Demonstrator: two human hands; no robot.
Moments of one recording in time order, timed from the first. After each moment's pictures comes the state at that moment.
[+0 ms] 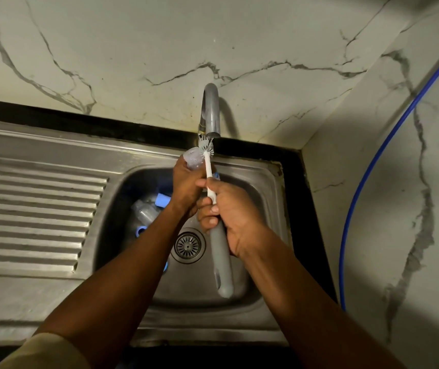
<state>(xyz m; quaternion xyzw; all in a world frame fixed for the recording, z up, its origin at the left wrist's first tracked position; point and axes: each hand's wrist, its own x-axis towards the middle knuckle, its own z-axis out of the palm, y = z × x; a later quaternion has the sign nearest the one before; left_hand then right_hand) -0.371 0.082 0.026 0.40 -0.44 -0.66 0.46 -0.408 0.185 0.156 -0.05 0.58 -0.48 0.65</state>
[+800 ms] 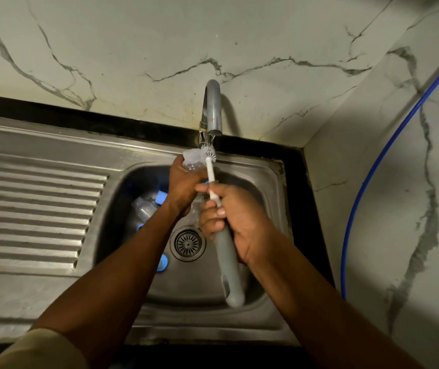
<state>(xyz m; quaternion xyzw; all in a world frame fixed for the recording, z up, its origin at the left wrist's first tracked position) -0.362 0.077 0.016 0.43 -0.44 -0.65 0.45 -0.412 0.192 0.156 -0.02 0.54 -0.49 0.69</state>
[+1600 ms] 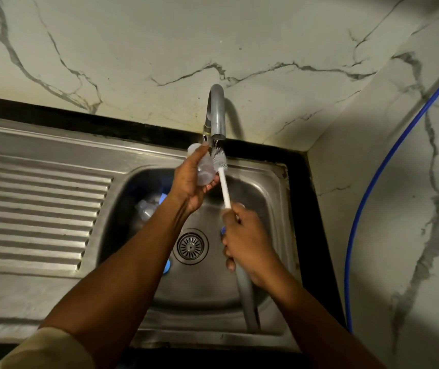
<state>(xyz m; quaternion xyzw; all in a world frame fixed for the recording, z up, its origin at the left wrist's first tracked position) -0.372 0.060 0.022 0.33 -0.19 -0.83 0.41 -0.426 0.223 0.103 -0.35 0.76 -0.35 0.42</state>
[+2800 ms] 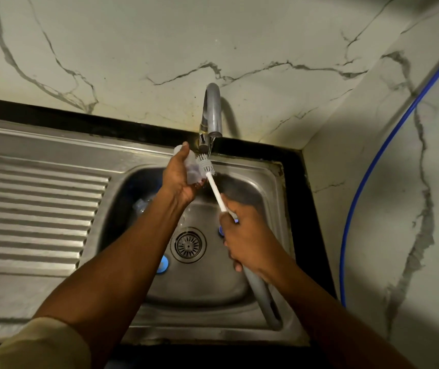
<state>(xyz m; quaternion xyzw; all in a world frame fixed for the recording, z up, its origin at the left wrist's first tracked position) -0.367 0.046 0.007 0.39 -0.09 -0.81 0.42 -0.432 0.228 0.112 -0.43 0.77 -0.27 0.40</state>
